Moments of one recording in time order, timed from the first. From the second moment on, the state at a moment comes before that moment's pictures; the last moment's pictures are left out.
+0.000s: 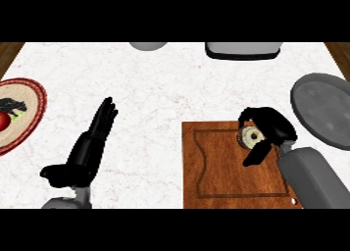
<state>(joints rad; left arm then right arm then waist) -0.03 0.08 -0.17 -1.59 0.03 0.07 -0.08 -0.40 -0.30 0.24 -1.09 0.82 0.16 -0.02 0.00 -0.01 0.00</state>
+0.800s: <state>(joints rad) -0.02 0.08 -0.14 -1.56 0.03 0.06 -0.11 0.00 -0.31 0.21 -1.98 0.91 0.06 0.29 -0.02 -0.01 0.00</state>
